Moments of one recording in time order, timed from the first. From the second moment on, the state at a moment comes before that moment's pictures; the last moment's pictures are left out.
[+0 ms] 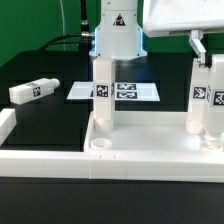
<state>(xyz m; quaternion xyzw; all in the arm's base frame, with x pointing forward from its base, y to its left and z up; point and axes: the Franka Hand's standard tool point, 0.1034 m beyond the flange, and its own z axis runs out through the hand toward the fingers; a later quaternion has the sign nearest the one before) 0.633 0.100 0.147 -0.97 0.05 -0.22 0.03</state>
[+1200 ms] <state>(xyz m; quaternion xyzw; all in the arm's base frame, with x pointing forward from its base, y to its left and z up) 0.633 0.103 0.129 -0.97 0.04 -0.23 0.02</state>
